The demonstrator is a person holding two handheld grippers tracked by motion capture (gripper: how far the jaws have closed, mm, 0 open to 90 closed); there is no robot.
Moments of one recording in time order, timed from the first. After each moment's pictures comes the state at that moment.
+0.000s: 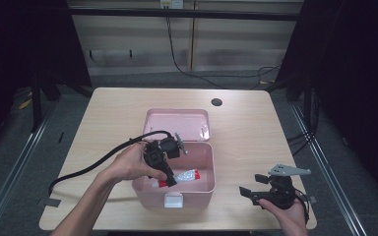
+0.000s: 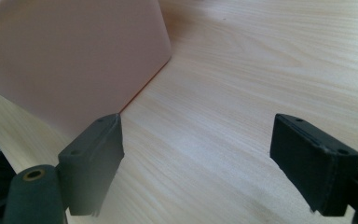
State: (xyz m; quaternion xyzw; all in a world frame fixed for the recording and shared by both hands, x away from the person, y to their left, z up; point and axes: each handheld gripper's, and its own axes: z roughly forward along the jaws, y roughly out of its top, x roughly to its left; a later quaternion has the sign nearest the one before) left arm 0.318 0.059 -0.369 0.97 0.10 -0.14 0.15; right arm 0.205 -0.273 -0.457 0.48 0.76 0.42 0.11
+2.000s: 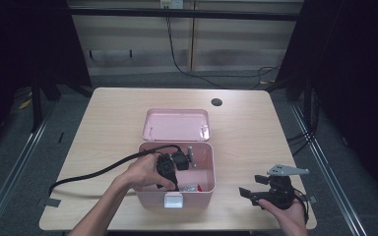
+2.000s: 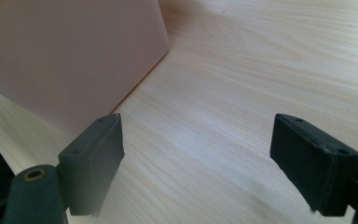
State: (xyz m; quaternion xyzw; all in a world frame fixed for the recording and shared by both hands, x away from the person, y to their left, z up) left arm 0.320 0.033 -0.429 0.97 0.11 -0.19 0.08; right arm 0.206 -0.272 -0.459 0.48 0.76 0.41 0.11
